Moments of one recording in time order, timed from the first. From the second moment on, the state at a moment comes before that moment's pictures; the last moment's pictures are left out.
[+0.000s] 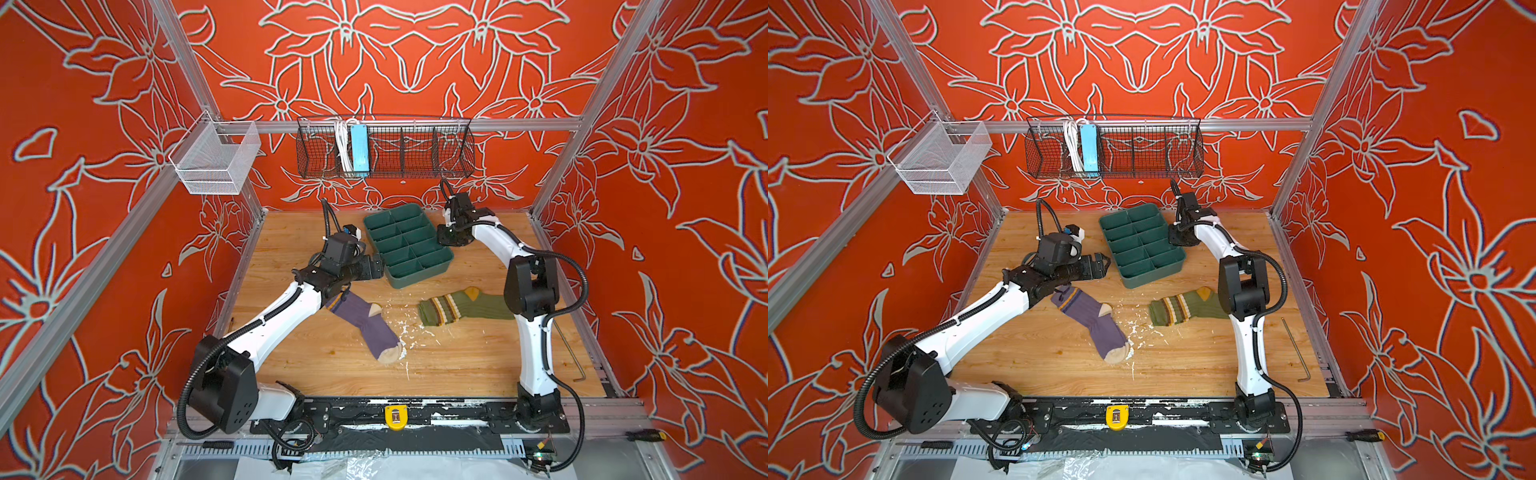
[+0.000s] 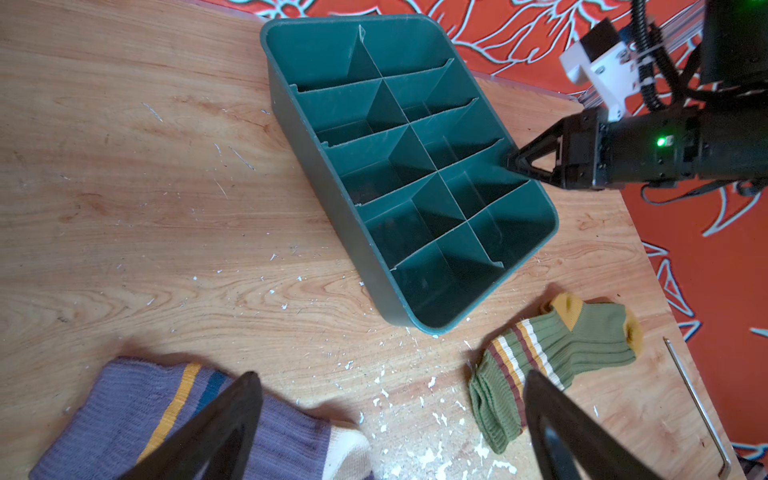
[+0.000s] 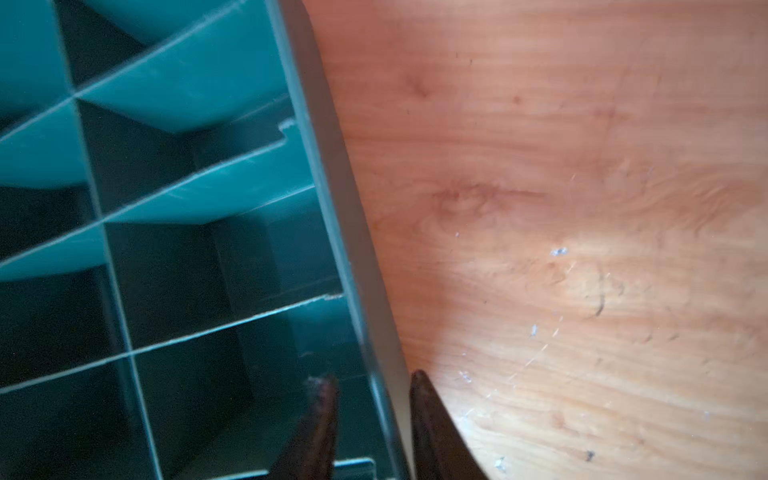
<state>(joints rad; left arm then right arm) -0.40 1.37 1.05 -0.33 0.05 -0.47 0.26 2.24 1.97 -0.80 -0.09 0.24</state>
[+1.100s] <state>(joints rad) -0.42 1.15 0.98 -0.34 0.11 -0.28 0.60 2.32 2.06 -0.72 0.13 0.58</state>
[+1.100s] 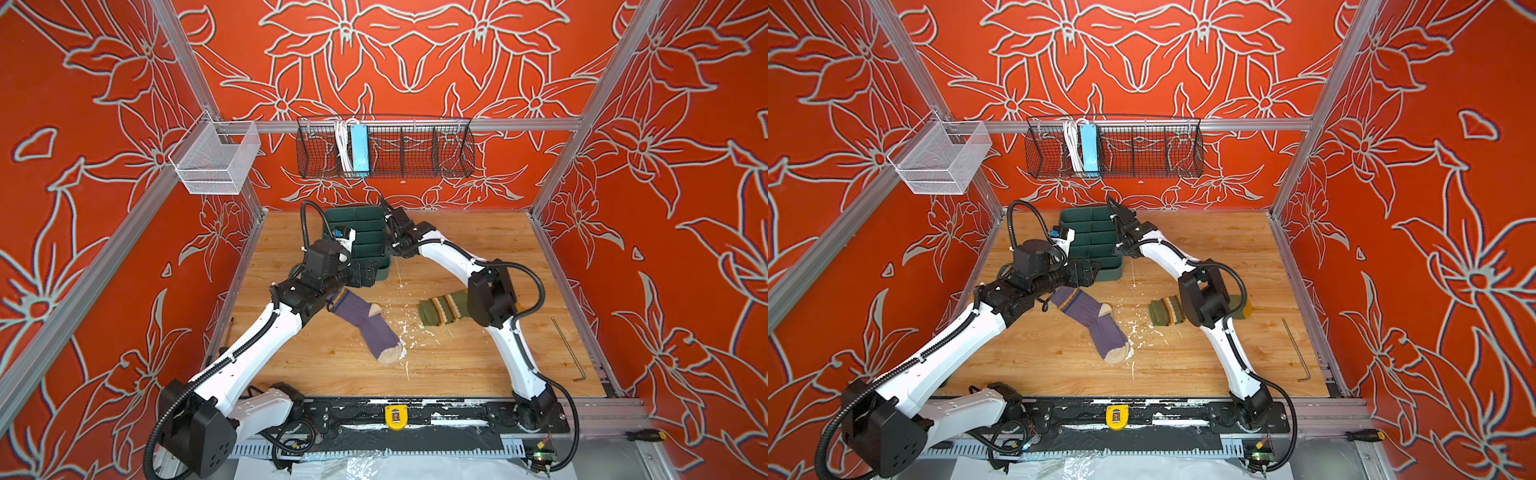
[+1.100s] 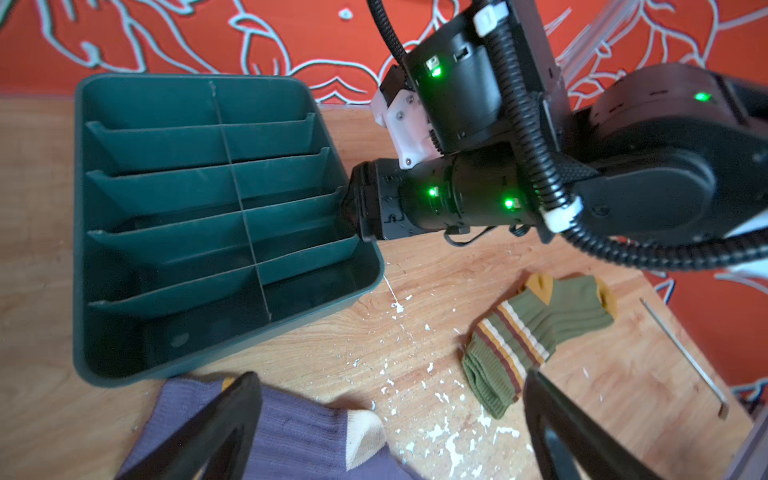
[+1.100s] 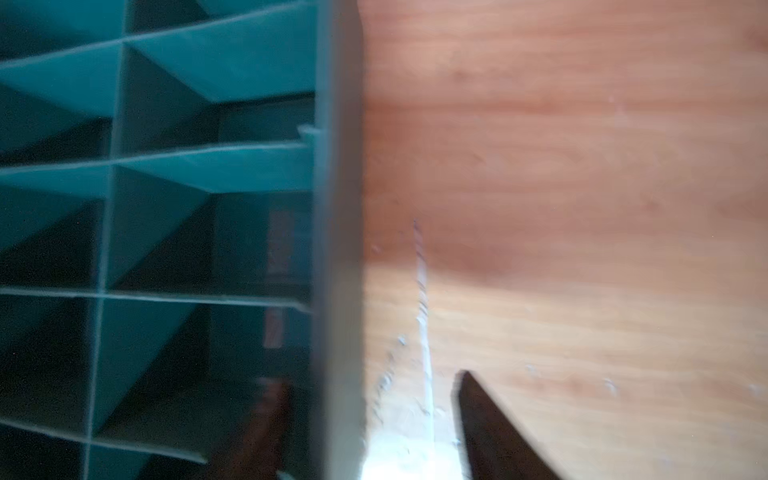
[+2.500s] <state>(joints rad) -0.69 1.56 1.25 -0.36 0.21 0.00 0.14 1.83 1.11 -0.30 -0.11 0.68</state>
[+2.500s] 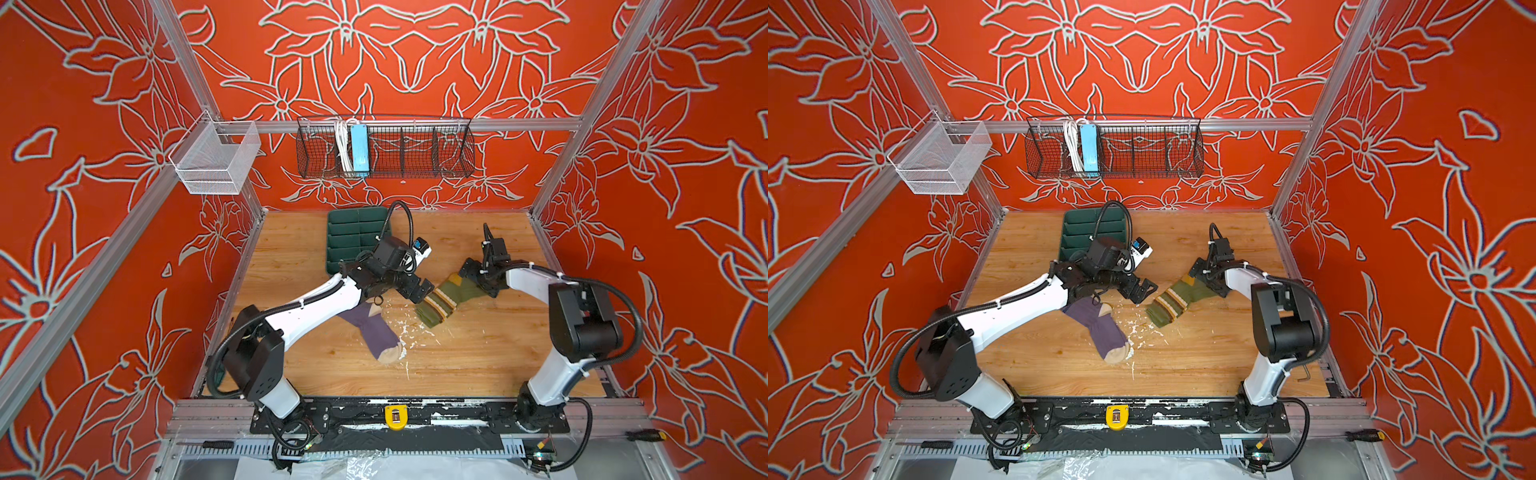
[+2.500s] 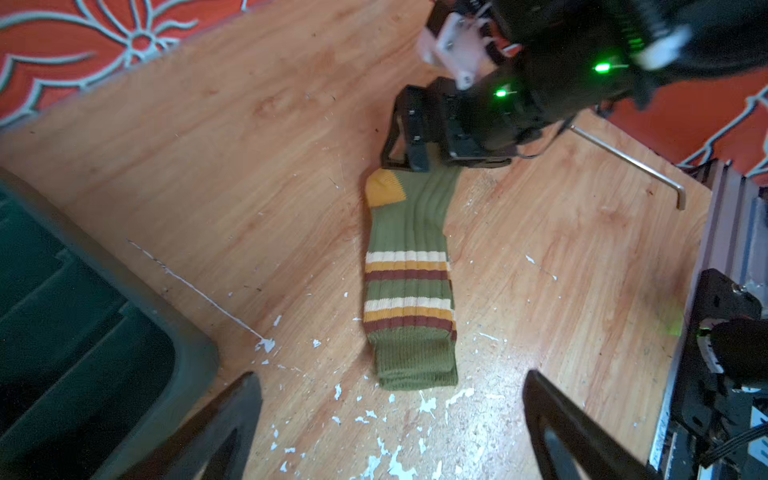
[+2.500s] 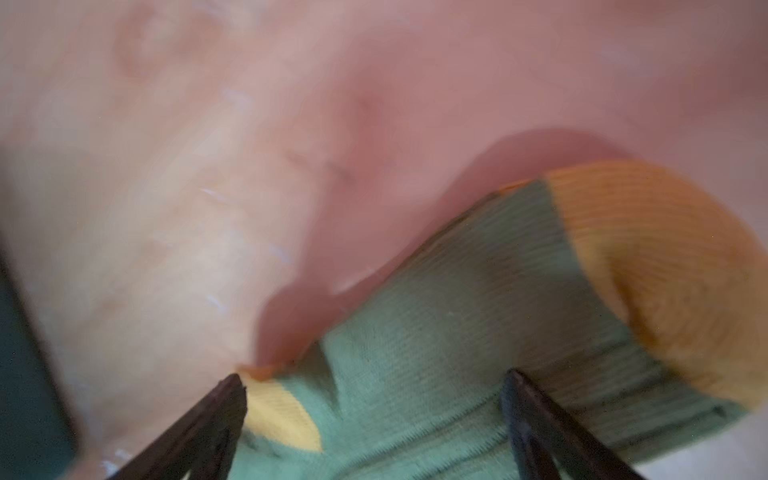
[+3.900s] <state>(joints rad) -0.94 1.83 0.80 0.38 -0.20 1.07 -0.15 1.27 0.89 -0.42 -0.70 0.63</state>
